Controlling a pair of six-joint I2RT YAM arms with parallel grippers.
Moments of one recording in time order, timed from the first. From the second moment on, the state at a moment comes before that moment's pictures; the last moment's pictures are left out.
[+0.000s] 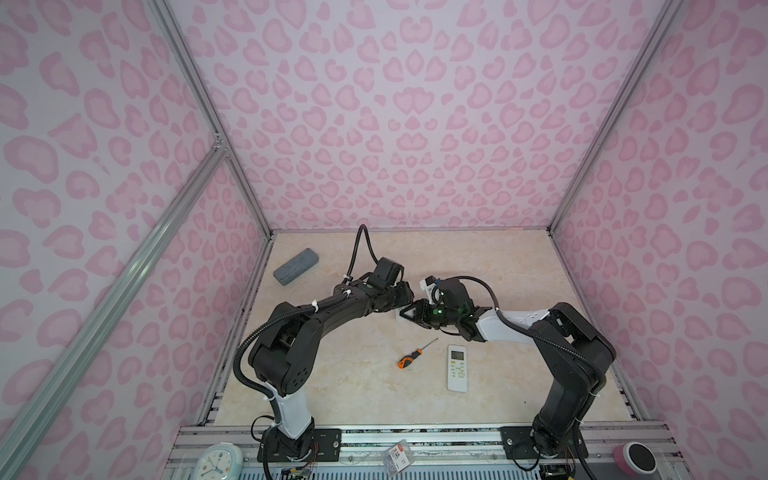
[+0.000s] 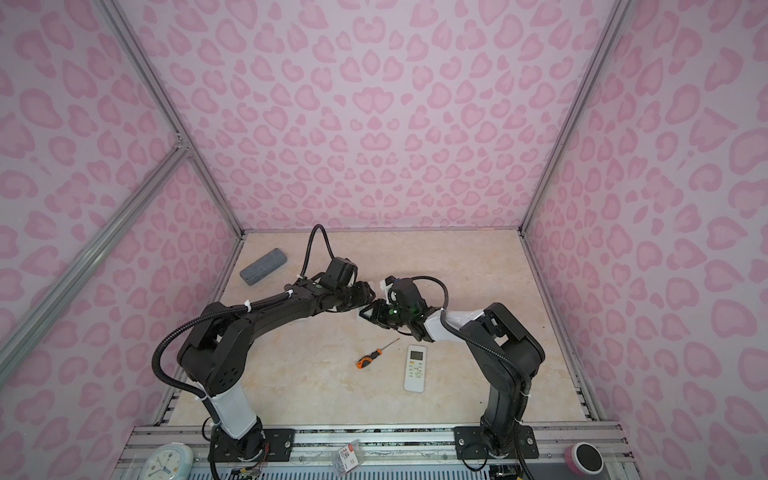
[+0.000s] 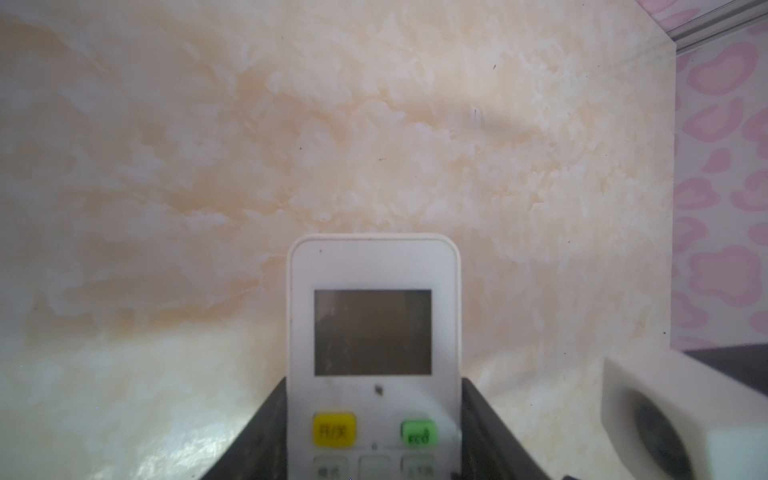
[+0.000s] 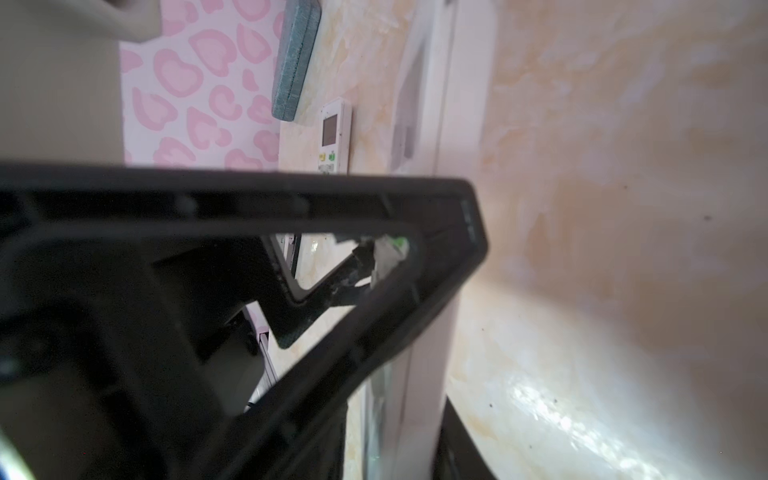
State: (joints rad) left arm -0.59 1.80 1.19 -0.27 0.12 -0.76; right arm 0.64 1.79 0.89 0.33 -0.51 0.95
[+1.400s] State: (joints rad) left arm -0.36 1.47 1.09 -0.45 0.42 -1.08; right arm 1.02 1.69 1.08 -0.23 0.50 0.05
